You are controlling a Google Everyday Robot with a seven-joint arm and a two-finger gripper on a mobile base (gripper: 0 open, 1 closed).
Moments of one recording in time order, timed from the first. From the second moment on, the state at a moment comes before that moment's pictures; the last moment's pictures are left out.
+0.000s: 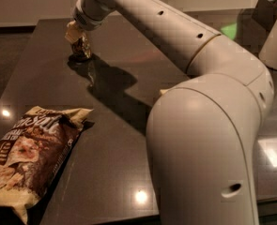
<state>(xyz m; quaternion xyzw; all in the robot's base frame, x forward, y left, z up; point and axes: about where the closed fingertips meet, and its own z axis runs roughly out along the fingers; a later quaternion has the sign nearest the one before) 0.777 0.188 0.921 -0.47 0.78 0.12 0.38</state>
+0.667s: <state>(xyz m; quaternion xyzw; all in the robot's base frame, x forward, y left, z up) 0.729 0.172 0.945 -0.53 0.74 0.15 0.38</state>
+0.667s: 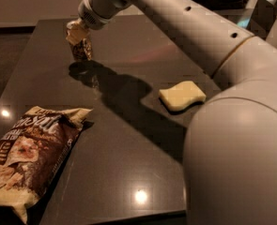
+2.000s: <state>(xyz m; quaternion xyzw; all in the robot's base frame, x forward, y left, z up) 0.574 0.188 0.962 -0.70 0.58 0.21 0.37</state>
